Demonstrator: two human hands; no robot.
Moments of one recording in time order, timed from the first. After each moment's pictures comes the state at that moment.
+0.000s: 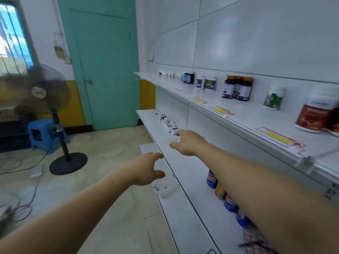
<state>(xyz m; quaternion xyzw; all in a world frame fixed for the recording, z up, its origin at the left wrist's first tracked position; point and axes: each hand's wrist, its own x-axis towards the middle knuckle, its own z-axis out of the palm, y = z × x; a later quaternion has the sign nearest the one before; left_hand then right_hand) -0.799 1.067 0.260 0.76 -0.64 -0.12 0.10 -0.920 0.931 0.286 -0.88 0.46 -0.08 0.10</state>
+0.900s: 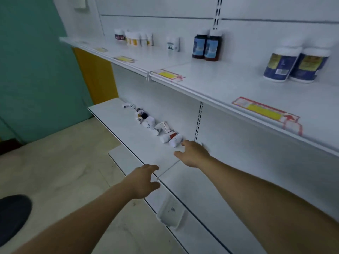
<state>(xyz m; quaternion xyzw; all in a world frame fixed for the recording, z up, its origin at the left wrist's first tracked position) -0.426 0.551 0.147 0.64 -0.73 -0.24 -0.01 -0.616 0.475 0.165 -0.72 0.65 -0.05 0.21</state>
